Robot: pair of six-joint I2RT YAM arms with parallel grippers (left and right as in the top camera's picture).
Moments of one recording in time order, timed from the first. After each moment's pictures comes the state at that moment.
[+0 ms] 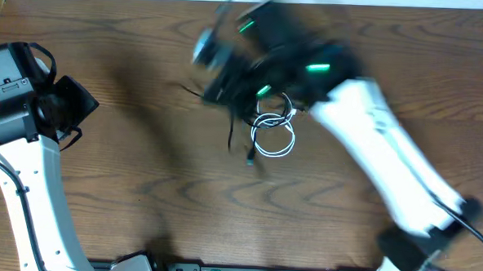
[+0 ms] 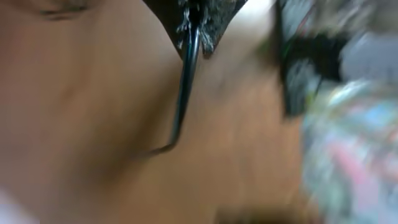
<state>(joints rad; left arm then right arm) 0.40 1.36 1.47 -1.13 0.08 -0.43 0.64 1.83 2.14 -1.03 -0.64 -0.22</state>
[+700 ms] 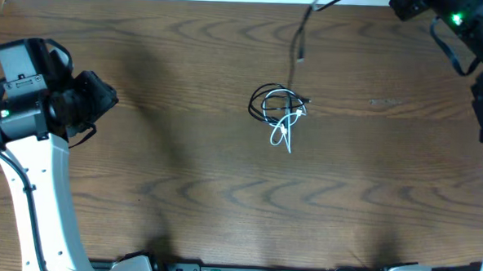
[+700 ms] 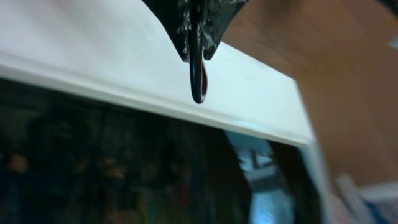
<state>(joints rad) 0.32 1.36 1.47 -1.12 0.23 -0.43 0.19 1.55 2.18 -0.65 -0.36 0.07</state>
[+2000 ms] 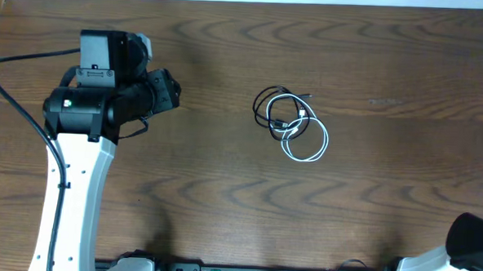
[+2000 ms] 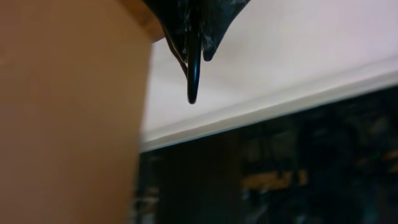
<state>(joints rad) -0.04 1.36 1.47 -1.08 0.23 -0.35 -0.41 1.76 2.15 -0.43 0.11 0.07</state>
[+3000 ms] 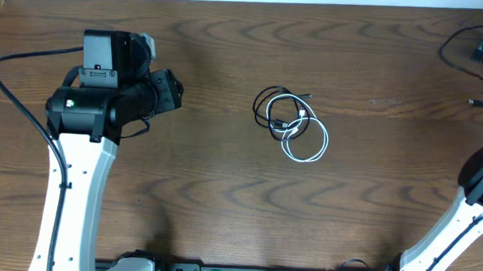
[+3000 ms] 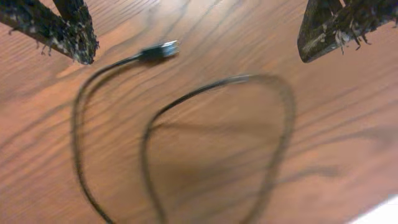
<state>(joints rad) -0.05 1.36 1.47 -1.07 0.23 -0.33 -0.47 2.25 2.14 -0.89 -0.04 0.09</state>
